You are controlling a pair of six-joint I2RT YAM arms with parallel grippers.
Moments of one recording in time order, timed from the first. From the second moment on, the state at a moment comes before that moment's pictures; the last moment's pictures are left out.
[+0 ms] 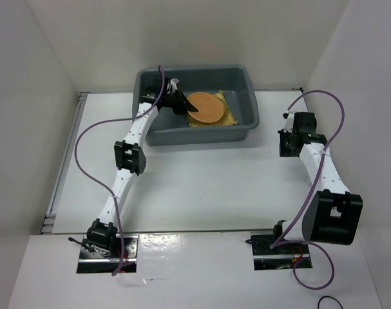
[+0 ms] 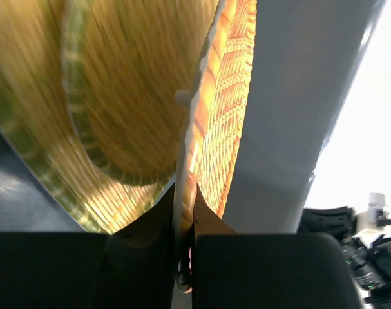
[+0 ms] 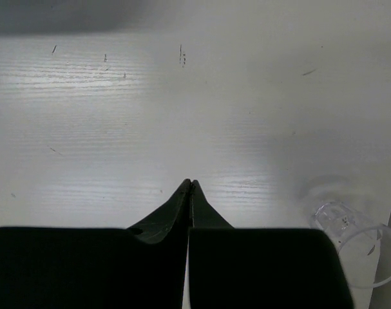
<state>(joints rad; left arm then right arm) -0.25 3.00 3.11 -0.83 0.77 -0.88 -0.14 1.33 1.02 -0.63 -0.03 -0.11</state>
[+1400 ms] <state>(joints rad) -0.27 2.82 3.12 -0.98 0.54 -0.89 -0.19 1.35 1.02 -0.61 -0.15 -0.13</state>
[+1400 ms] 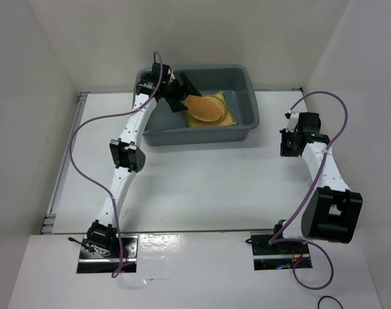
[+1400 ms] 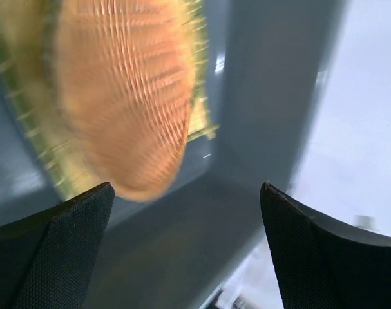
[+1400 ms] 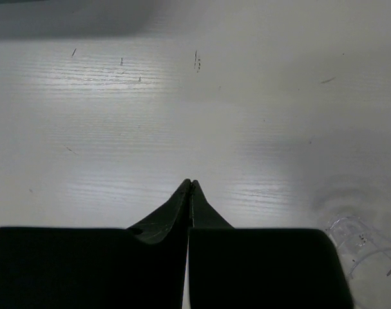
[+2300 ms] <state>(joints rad) -0.28 2.80 3.10 -1.34 0.10 -0.69 -0.19 1.35 1.01 -0.60 -0.19 -0.13</state>
